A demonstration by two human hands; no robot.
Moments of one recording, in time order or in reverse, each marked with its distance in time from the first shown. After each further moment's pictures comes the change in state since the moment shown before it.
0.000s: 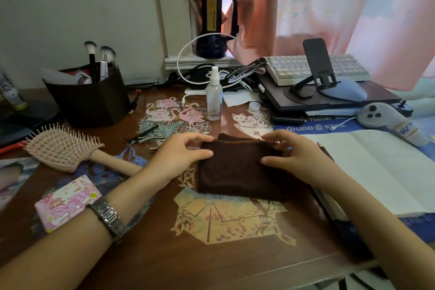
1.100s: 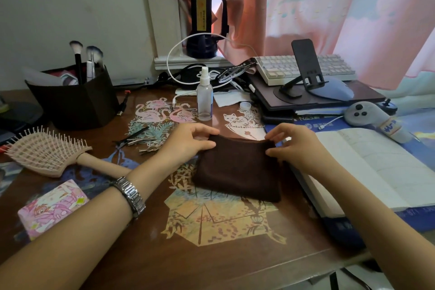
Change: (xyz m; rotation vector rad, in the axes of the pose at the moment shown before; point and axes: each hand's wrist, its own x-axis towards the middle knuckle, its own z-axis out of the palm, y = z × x) left_hand 0.030 0.015 0.019 -0.034 -0.054 0.025; right_hand 0.013 0.003 -0.012 -0.015 0.113 0.167
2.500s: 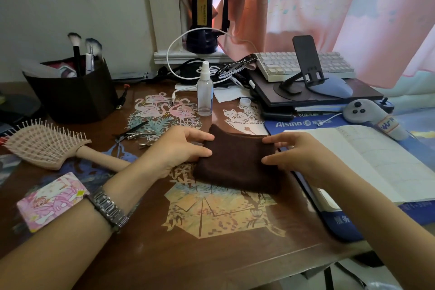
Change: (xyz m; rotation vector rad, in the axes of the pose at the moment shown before) left_hand -0.025 0.004 -0.008 -0.114 -0.070 -0.174; right_hand -0.027 -0.014 -0.002 0.352 -0.174 0.277
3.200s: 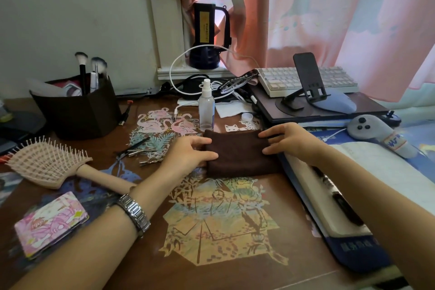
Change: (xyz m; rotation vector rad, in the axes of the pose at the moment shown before) left_hand 0.038 -0.010 0.008 -0.004 0.202 0.026; right_hand 0.076 -0.014 -0.023 -0.216 -0.062 -0.183
